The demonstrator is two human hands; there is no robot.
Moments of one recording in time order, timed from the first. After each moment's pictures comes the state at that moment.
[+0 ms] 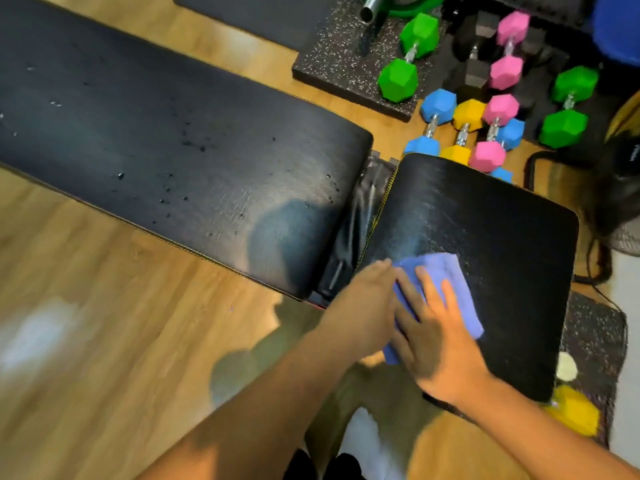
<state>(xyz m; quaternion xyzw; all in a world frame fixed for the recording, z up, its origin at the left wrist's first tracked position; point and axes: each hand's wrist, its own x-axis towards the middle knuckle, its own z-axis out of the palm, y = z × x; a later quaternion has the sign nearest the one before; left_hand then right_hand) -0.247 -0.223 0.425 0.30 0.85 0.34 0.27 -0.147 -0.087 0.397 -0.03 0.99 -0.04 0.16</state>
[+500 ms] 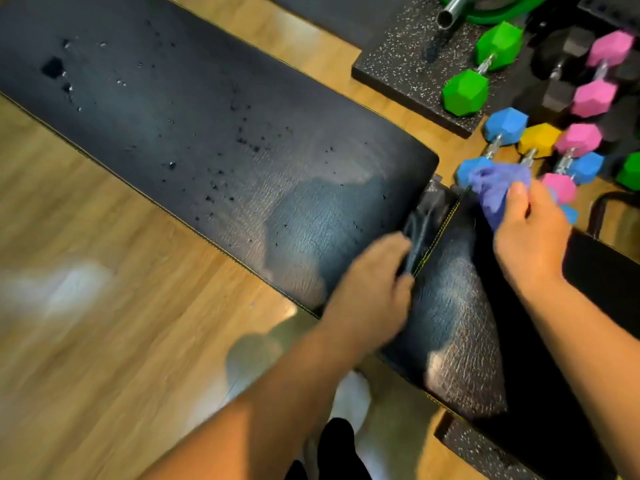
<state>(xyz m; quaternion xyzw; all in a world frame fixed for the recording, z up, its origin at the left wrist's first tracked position) -0.306 -0.246 0.433 0.18 0.86 0.46 0.11 -0.337 -0.028 0.415 0.30 0.90 -0.27 -0.15</state>
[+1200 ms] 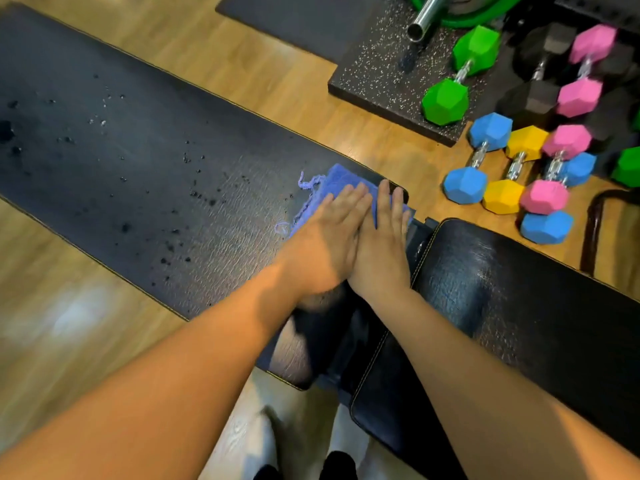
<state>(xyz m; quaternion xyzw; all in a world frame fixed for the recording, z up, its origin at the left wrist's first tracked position) -0.440 -0.229 0.401 0.38 0.91 0.18 0.06 -0.404 -0.123 0.365 0.12 0.97 -0.18 0.05</state>
